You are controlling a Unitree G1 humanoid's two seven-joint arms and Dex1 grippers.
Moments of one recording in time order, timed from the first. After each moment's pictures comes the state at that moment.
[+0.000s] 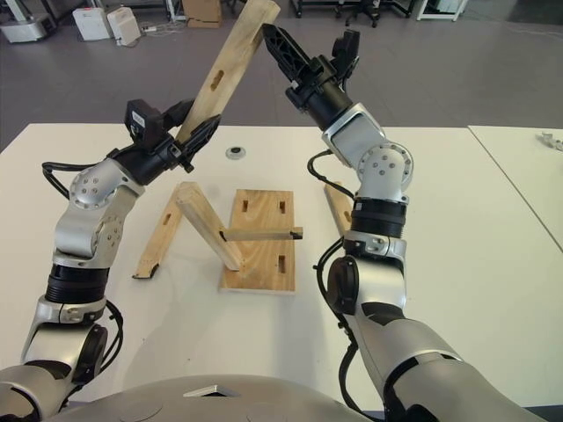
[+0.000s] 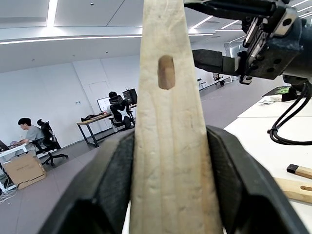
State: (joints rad) left arm -0.47 0.36 -0.04 -0.11 -0.31 0.16 -0.57; right arm -0.90 -0.09 -0.40 0.26 1.03 0.80 0.34
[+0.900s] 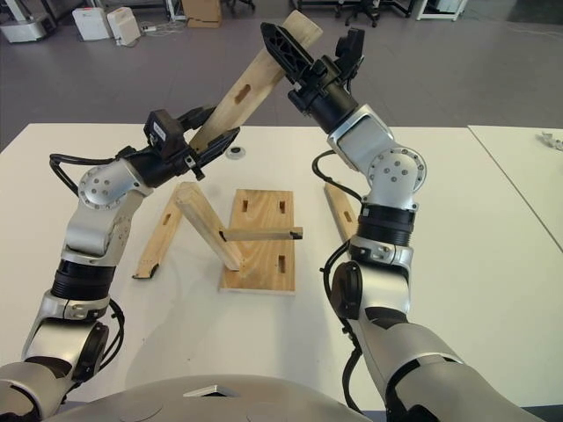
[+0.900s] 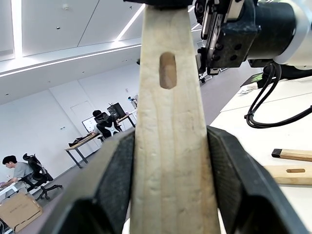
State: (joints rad) left arm -0.49 0.36 -0.09 -0.08 -0.22 0.03 -0.67; right arm -0.86 -0.11 -0.39 0.14 1.11 0.86 0.28
